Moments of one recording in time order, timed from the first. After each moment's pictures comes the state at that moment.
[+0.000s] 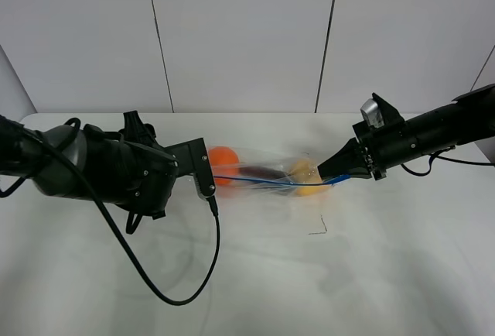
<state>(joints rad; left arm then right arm) -0.78 1.86 -0.91 1.41 0.78 -0.64 -0.07 1.97 -1.11 1.16 1.19 -0.97</state>
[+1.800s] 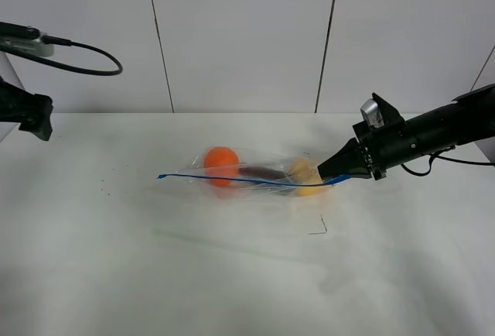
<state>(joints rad) -0.02 1.42 -1.15 0.31 0.89 -0.15 -0.07 1.97 -1.11 1.16 1.19 -0.98</state>
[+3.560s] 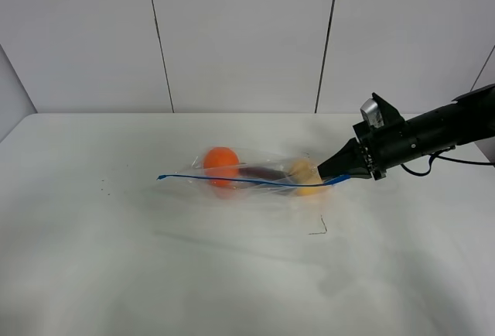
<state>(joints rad) 0.09 0.06 -0.54 0.09 1.02 -0.04 -0.07 1.97 -1.11 1.16 1.20 -0.98</state>
